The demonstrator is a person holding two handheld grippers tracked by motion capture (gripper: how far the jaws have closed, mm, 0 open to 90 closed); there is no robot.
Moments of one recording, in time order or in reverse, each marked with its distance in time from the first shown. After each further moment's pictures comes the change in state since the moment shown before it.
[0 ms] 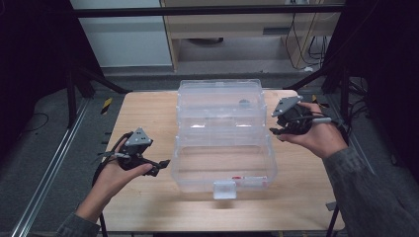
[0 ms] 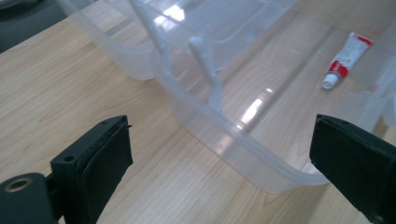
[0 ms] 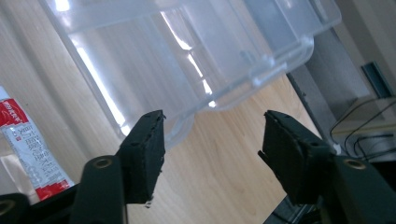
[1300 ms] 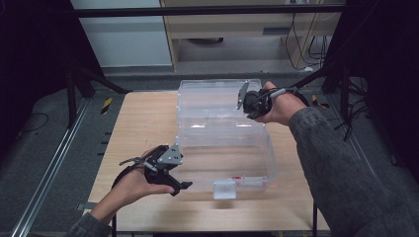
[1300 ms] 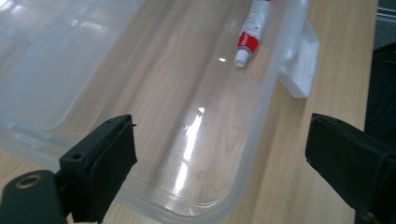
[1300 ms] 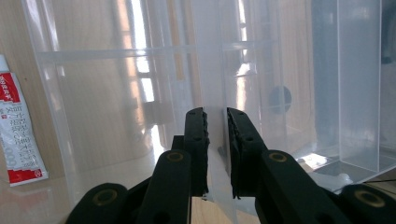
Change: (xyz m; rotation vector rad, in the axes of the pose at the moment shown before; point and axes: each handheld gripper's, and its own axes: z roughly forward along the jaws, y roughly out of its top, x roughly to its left) left arm -0.061 0.019 0.035 0.117 -0.225 0.302; right arm -0.013 0.082 0.061 0.162 0.210 -0.363
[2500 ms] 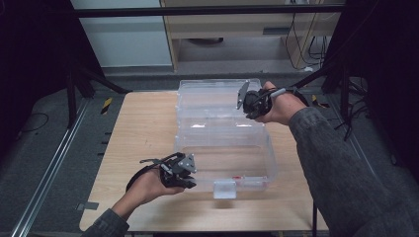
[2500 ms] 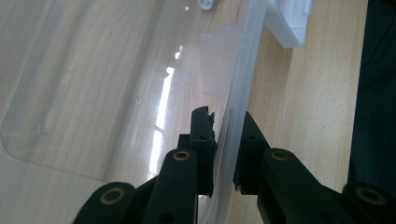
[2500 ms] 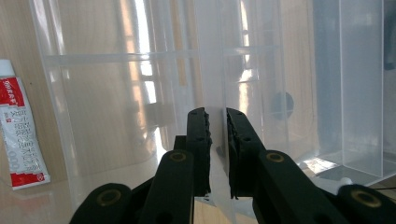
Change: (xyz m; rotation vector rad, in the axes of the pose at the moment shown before) left arm 0.001 0.000 0.045 0.201 -0.130 0.041; right arm -0.001 0.000 0.000 -0.018 0.013 -0.005
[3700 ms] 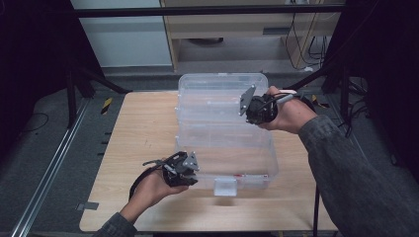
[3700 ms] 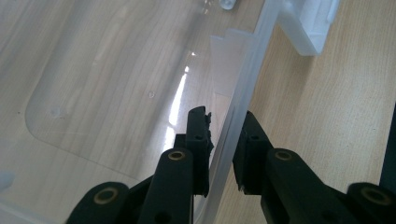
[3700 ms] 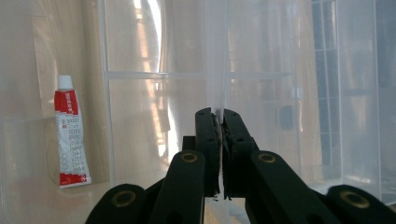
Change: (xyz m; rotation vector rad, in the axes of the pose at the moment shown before) left arm -0.001 0.007 0.004 0.013 0.086 -0.039; right arm 0.031 -0.002 -0.032 -0.080 -0.007 -0.018
